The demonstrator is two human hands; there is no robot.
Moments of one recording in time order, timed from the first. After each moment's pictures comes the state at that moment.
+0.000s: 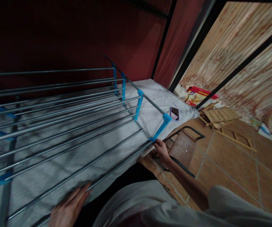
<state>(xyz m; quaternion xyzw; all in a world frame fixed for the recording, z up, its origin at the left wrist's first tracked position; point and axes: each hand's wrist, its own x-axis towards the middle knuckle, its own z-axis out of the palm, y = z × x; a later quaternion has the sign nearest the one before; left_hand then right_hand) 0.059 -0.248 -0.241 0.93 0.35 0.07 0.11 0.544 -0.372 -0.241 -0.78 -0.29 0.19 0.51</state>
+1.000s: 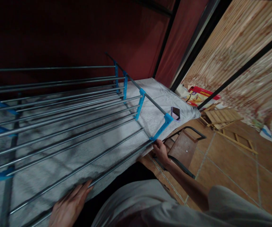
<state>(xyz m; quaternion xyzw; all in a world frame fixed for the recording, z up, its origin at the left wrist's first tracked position) 0.069 -0.254 -0.233 0.94 0.34 0.06 0.06 0.527 -0.375 -0.219 -0.82 -0.33 0.14 0.45</state>
